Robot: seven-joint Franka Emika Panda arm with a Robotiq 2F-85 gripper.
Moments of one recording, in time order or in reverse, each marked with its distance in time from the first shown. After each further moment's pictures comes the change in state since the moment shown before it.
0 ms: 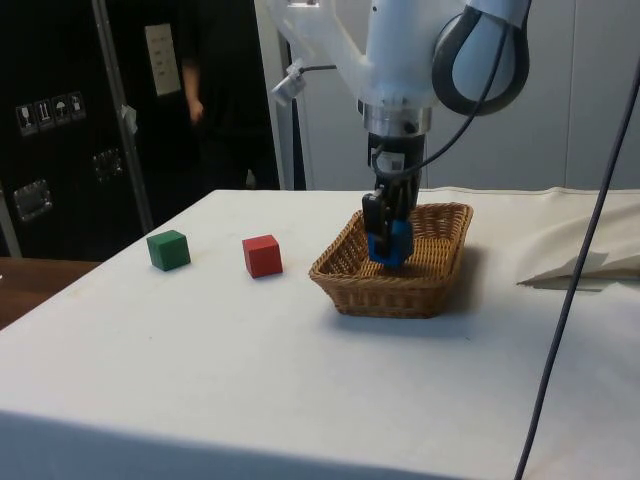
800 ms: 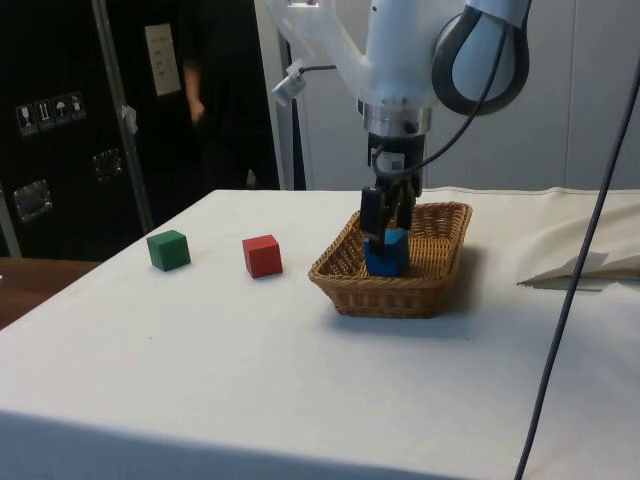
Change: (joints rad) arm 0.000 0.000 0.000 0.000 0.000 -0.001 0.000
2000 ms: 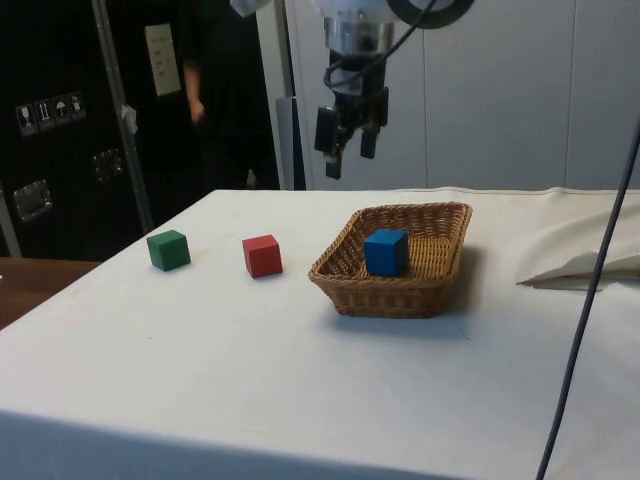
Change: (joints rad) arm 0.004 -0.191 0.004 0.148 0.040 -0.290 -0.005
